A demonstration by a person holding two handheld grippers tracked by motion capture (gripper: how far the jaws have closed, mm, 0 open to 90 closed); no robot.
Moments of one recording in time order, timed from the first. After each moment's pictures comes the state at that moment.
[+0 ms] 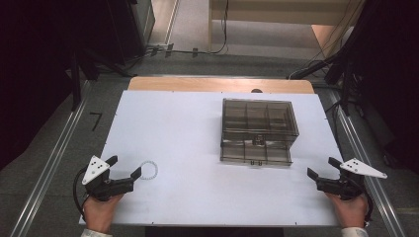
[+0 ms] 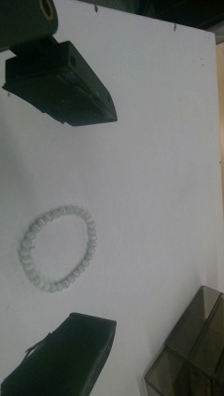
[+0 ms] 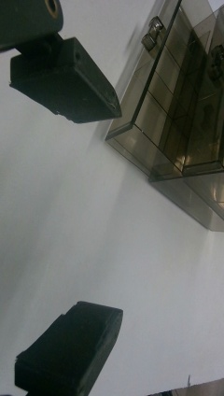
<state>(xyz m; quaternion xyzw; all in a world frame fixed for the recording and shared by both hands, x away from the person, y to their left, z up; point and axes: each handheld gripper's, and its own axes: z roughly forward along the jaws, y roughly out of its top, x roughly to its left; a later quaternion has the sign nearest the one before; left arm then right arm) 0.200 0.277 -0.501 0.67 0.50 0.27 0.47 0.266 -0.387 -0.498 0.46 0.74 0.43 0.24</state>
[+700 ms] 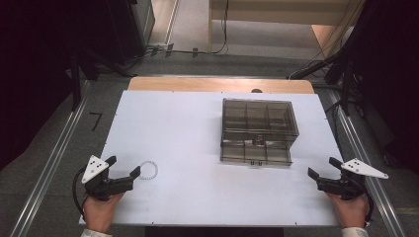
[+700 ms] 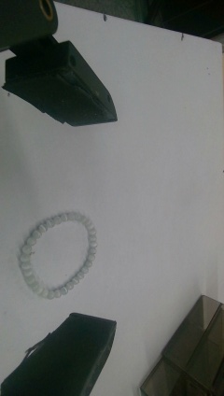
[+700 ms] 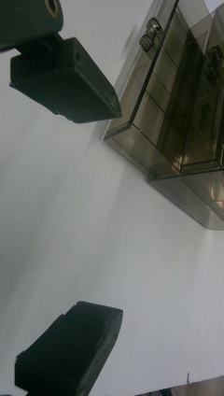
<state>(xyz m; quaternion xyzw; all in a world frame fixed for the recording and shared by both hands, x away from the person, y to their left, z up) 0.201 0.279 -0.502 0.66 0.52 0.27 0.46 0.266 -0.388 -0.497 0.46 0.74 0.43 0.24</state>
